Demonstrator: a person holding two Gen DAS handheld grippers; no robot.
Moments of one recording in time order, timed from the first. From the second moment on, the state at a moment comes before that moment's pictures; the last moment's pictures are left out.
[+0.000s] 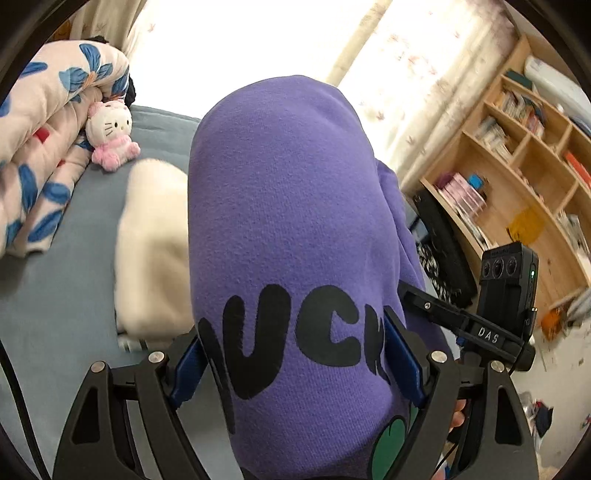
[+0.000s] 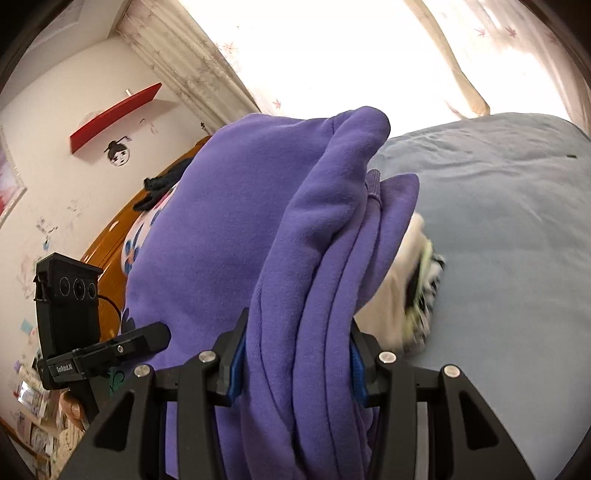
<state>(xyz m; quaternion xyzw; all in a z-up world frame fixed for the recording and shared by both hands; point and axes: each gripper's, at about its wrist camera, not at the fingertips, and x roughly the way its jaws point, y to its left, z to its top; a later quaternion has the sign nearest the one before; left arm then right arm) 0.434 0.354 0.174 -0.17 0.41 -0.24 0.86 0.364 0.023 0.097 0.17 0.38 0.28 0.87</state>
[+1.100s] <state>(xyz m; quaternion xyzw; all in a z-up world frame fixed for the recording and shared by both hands) 0.557 0.355 0.042 -0.09 0.43 -0.14 0.89 0.483 0.025 -0.047 0.17 0.47 0.20 0.84</state>
